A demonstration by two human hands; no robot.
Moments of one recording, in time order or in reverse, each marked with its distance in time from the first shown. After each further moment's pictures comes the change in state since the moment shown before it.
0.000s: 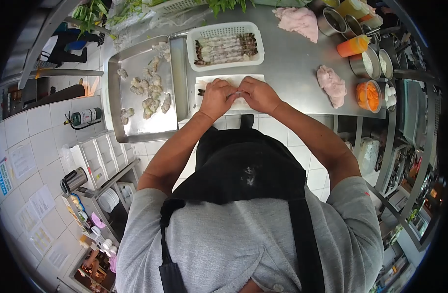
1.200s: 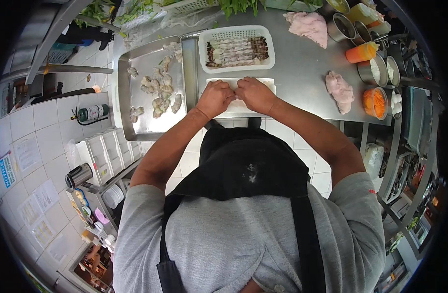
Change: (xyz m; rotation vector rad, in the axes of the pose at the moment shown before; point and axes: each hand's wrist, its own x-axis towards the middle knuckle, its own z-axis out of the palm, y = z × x) left_hand 0.001 -0.022 -0.046 0.148 -0.224 0.092; right_hand 0.036 -0.015 0.015 -0.320 -0.121 -0.215
